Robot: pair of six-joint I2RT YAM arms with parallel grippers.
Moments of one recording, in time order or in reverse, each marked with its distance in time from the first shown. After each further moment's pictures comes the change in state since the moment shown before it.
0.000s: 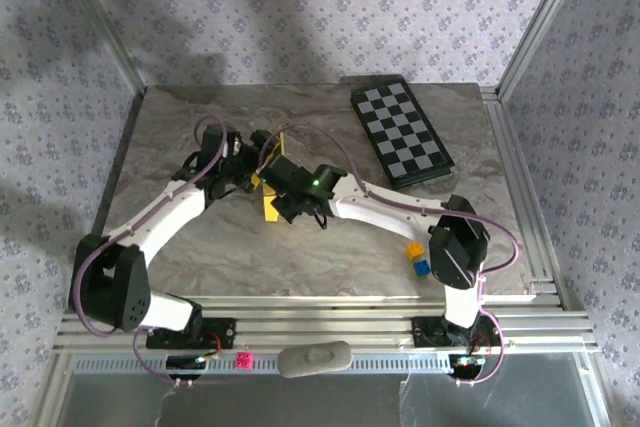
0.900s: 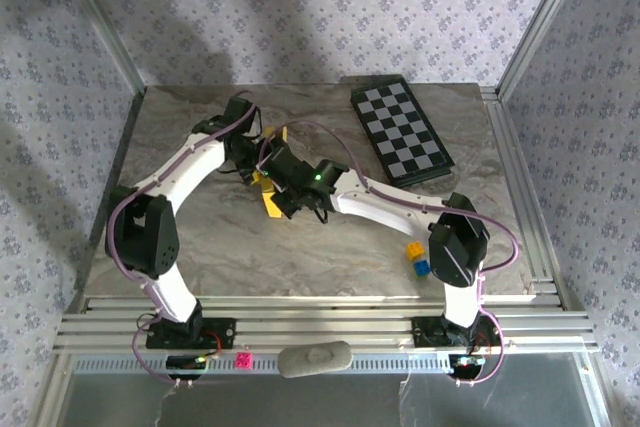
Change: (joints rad) left arm -0.013 0.332 0.462 -0.591 0.066 0.478; right arm -0.029 0.007 0.016 0.020 -0.048 -0.026
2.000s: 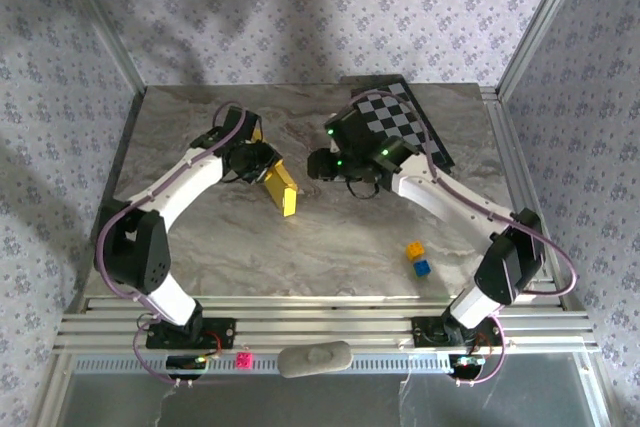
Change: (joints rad) left arm -0.028 -0.131 -0.189 0.206 -0.111 -0.447; right arm -0.294 -0.271 -0.169 0.038 -0.347 0.634
